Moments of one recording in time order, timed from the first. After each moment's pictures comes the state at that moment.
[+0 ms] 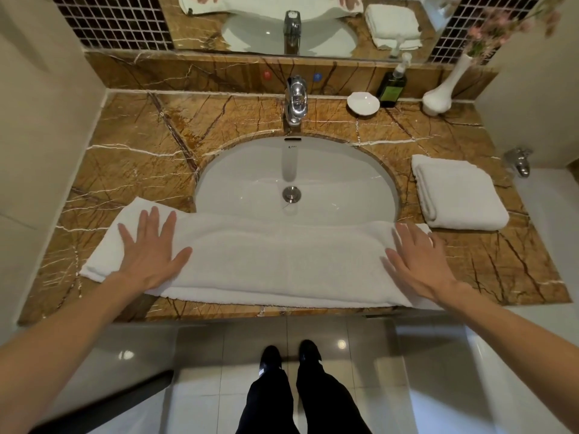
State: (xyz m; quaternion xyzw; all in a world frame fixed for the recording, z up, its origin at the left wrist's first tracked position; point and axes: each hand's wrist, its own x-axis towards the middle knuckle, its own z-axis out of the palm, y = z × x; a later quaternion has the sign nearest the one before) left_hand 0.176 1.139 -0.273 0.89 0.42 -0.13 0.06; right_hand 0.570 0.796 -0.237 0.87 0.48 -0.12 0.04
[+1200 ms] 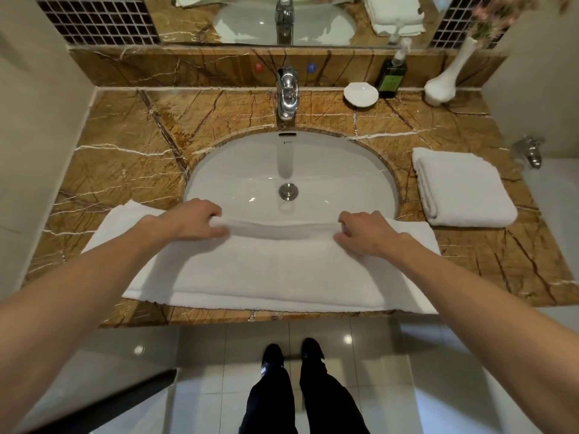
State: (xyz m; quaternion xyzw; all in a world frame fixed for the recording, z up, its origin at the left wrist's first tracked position) left_hand 0.294 1.164 -0.252 0.94 0.24 -0.14 0.19; right_hand 0.569 0.902 -0.254 0.80 0.56 -0.20 0.03
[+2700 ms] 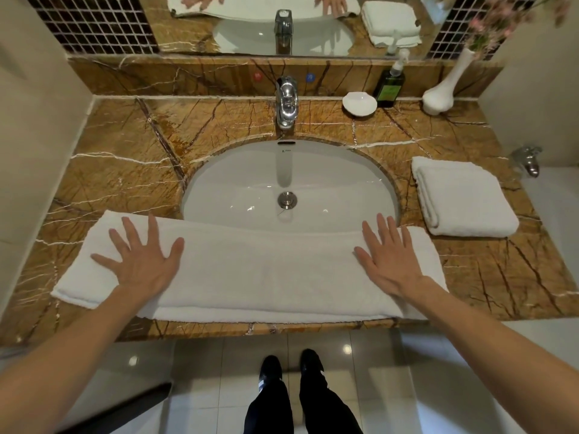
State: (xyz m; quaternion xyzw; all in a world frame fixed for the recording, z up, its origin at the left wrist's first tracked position) left_hand 0.210 1.128 -0.295 0.78 0.61 -0.08 0.09; right_hand 0.572 0.840 -0.283 0.87 0.48 -0.12 0.07
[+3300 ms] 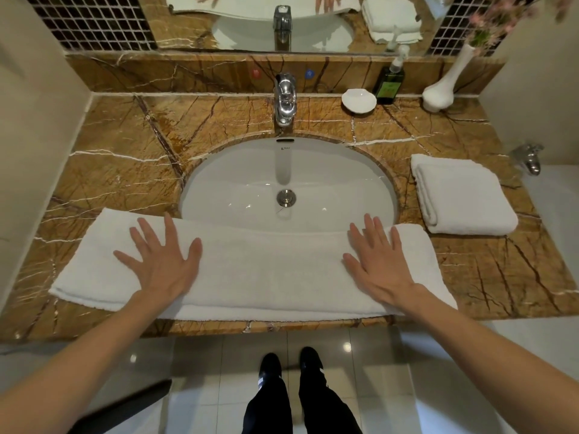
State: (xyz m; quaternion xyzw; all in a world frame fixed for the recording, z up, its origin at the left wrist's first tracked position) left_hand 0.236 1.093 -0.289 0.80 0.59 -0.06 0.10; right_hand 0.549 0.838 -0.274 0.85 0.51 -0.13 0.02
